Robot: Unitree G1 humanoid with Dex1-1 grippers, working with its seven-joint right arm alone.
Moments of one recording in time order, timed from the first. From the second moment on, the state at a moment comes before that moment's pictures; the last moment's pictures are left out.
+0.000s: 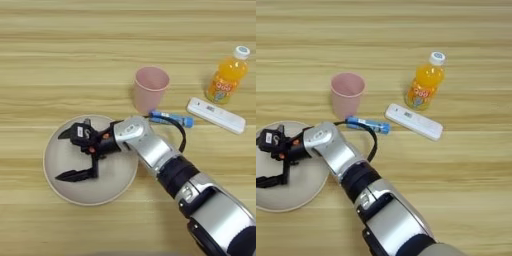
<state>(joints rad) -0.58 0.02 0.49 0.66 -0.11 -0.03 1.03</state>
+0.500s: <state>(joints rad) -0.59 0.05 0.44 0.62 -0.09 -0.03 1.02</state>
